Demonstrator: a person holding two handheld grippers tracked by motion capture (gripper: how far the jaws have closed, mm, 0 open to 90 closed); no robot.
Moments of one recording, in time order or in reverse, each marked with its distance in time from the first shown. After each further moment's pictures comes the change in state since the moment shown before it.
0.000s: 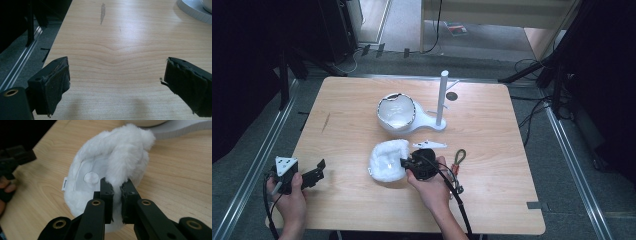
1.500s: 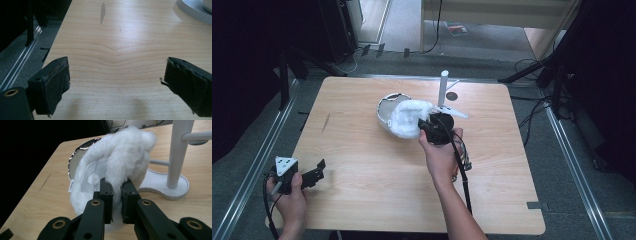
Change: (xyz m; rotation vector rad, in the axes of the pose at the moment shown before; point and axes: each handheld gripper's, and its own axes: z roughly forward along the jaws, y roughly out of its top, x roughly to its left) left arm 0.001 0.000 0.000 0.002 -0.003 0.001; right arm -0.024 0.083 -0.029 -0.244 -0.209 0.160
